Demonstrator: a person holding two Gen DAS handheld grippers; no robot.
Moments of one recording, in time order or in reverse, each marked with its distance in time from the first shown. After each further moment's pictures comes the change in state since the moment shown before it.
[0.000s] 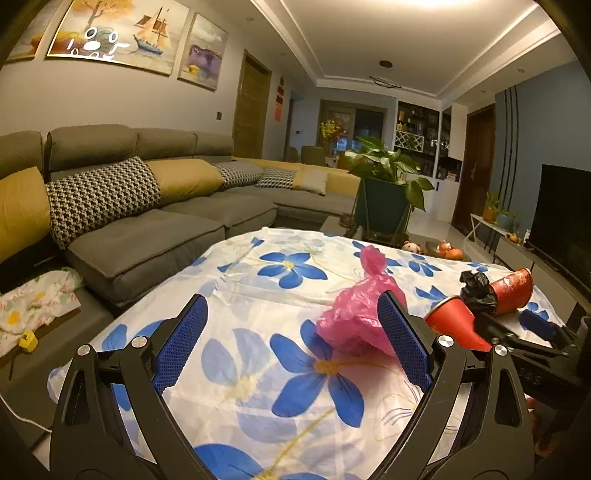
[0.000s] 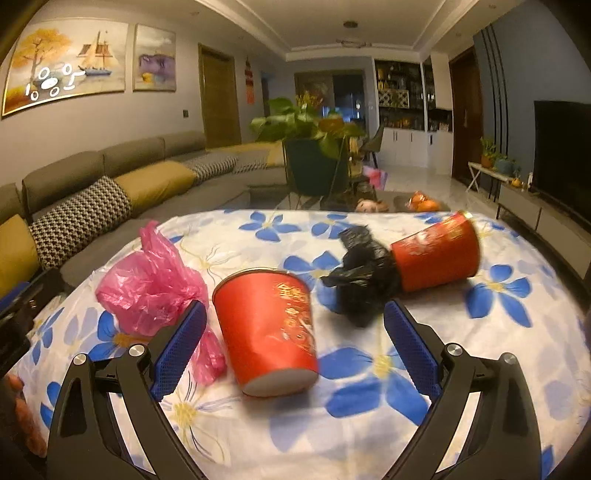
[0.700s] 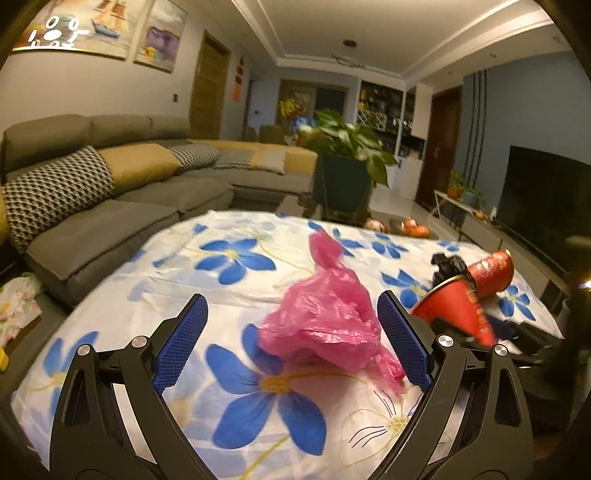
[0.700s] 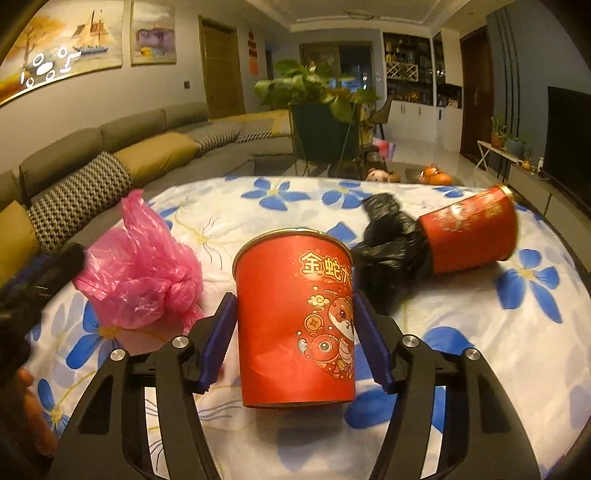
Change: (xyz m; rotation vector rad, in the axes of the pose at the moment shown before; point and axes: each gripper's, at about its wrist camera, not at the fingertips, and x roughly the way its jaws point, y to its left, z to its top) left arm 0.048 -0.028 0.002 0.054 0.104 -0.173; right arm 0.009 -0.004 -0.004 0.005 0.073 0.010
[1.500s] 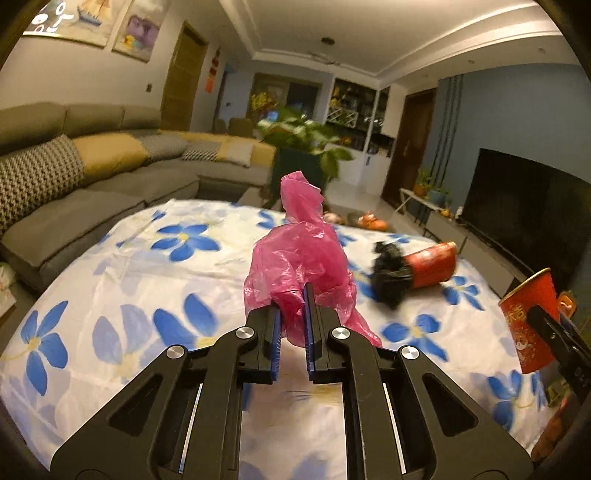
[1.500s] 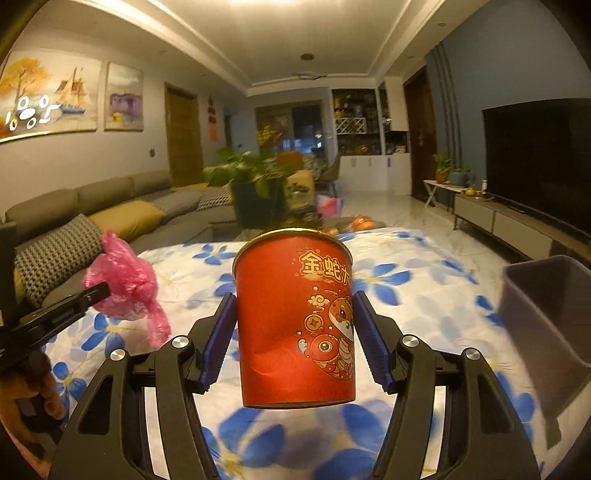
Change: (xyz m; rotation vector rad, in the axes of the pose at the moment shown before) left arm -0.043 -0.040 -0.010 -0.020 0.001 -0.157; right arm -0.150 -0.080 -0.039 0.087 -0.260 -0.158
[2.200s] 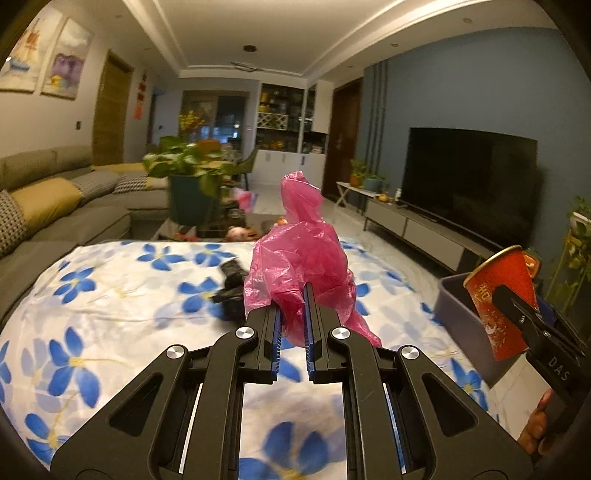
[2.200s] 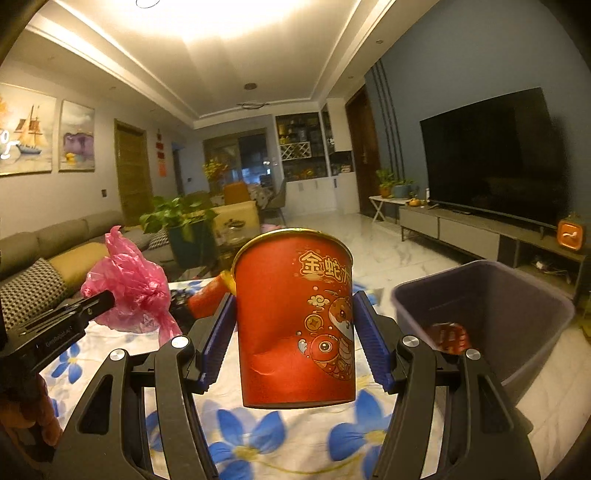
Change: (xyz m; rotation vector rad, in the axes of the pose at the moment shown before) left arm -0.008 -0.163 0.003 0.187 -0.019 -0.198; right arm -0.058 -0.095 0.015 0.093 -0.109 -0.178
